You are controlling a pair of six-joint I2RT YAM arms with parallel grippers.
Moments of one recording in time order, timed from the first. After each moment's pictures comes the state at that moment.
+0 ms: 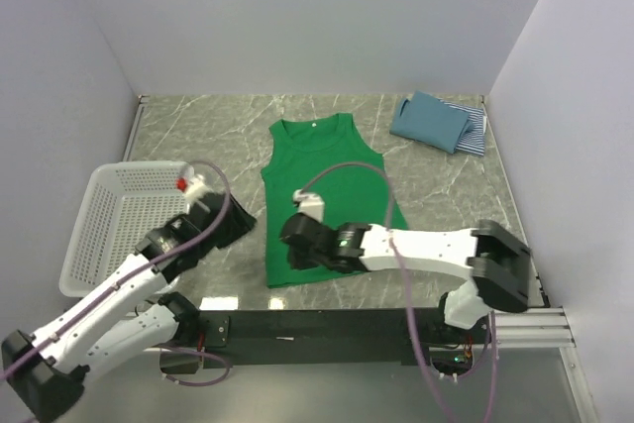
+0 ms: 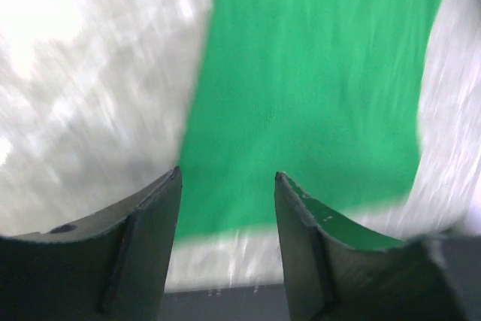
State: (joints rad) left arm -0.78 0.77 0.65 -0.67 -0.34 -1.12; right arm 1.20 1.48 0.99 -0.42 0.29 0.94
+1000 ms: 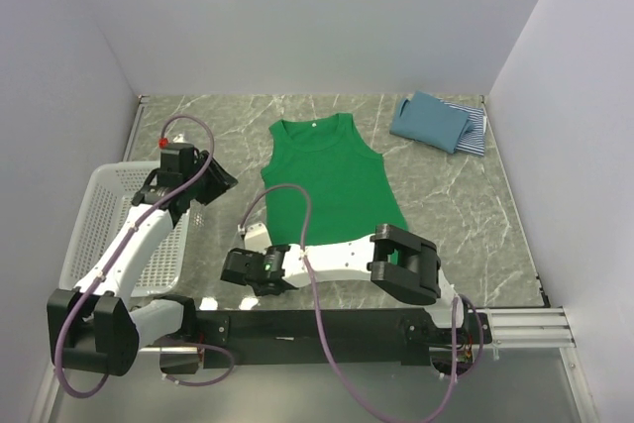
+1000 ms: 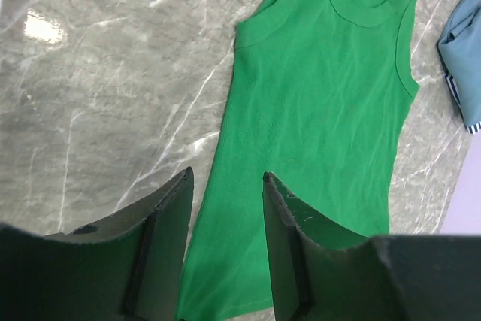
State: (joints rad) left arm -0.14 1.12 0.83 -0.42 0.11 -0.76; right arm 1.40 2.05 1.47 -0.62 0.41 0.93
